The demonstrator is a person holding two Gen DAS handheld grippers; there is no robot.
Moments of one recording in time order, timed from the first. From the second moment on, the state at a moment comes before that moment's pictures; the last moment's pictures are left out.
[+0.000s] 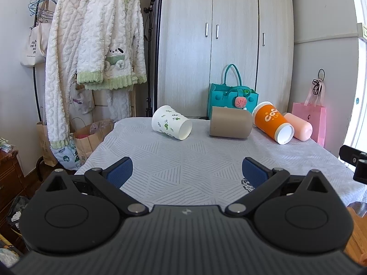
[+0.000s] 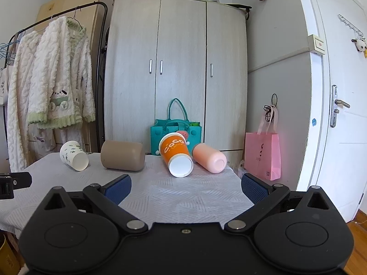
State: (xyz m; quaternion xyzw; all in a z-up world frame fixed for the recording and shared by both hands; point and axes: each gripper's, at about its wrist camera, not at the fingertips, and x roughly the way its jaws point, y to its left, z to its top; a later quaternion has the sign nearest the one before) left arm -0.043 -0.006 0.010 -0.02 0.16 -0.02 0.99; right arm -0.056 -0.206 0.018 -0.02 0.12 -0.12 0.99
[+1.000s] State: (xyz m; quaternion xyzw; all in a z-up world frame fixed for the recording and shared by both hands) left arm -0.029 -0.004 0.007 -0.05 0.20 -0.02 0.98; right arm -0.046 -0.202 0.010 -0.03 0.14 -0.10 0.98
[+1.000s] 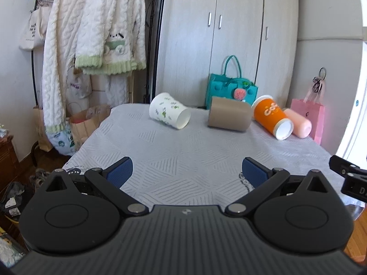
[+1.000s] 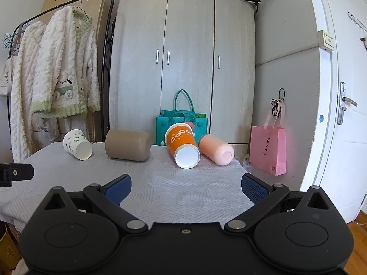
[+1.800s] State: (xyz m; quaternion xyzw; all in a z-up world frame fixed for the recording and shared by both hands) left arm 0.058 -0.093 0.088 0.06 0.25 -0.19 0.95; right arm -0.011 -0.307 0.062 -0.03 0.22 0.03 0.98
